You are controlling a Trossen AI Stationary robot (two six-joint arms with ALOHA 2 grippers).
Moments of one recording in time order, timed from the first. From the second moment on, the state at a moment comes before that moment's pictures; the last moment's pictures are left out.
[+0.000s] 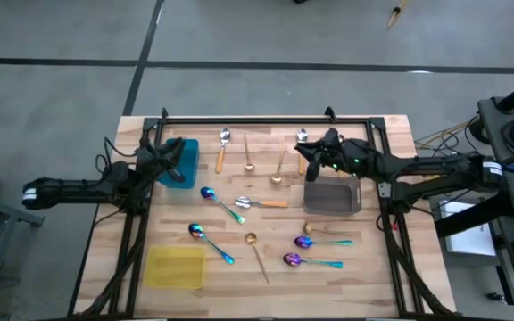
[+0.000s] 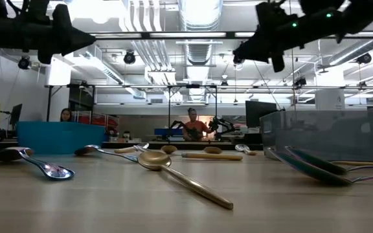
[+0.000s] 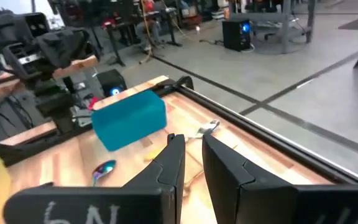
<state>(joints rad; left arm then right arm) 0.10 0.34 0.08 0.60 -0.65 0.14 -0.23 1.10 0.59 0.35 0.23 0.24</state>
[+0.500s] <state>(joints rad) 0.10 0.47 0.13 0.58 -0.57 0.14 -0.27 1.35 0.84 0.22 0.23 0.14</state>
